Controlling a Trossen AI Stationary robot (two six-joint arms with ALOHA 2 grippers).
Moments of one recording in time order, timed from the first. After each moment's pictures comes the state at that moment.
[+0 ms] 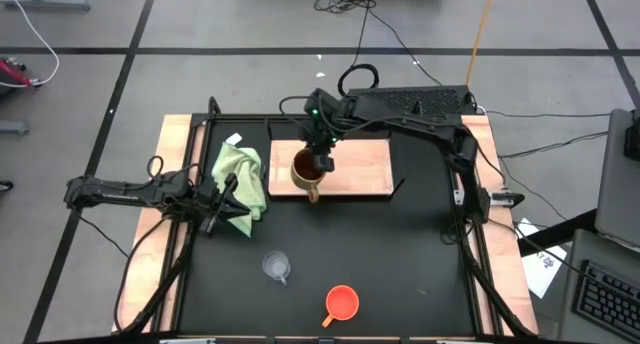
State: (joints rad) left arm -0.03 0.21 0.04 0.22 0.26 -0.21; right arm -0.33 2.06 2.02 -0.90 -0.32 -0.32
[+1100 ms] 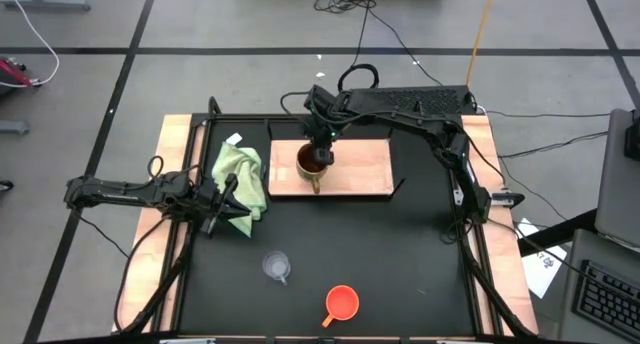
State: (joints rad) left arm -0.03 0.21 0.04 0.20 0.26 -0.18; right arm -0.40 2.14 2.04 -0.94 -0.29 -0.34
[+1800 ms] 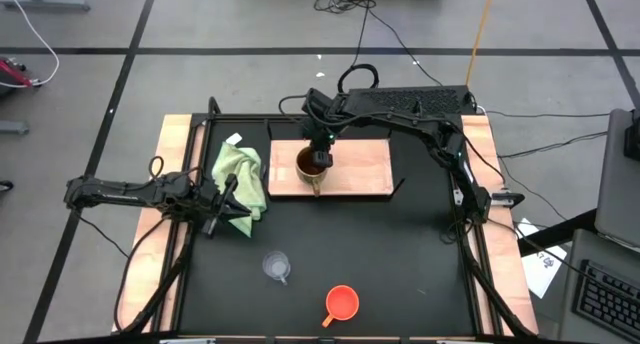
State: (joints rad) left arm -0.03 0.21 0.04 0.17 0.26 -0.14; right arm -0.40 2.18 2.04 -0.94 -0.30 -0.35
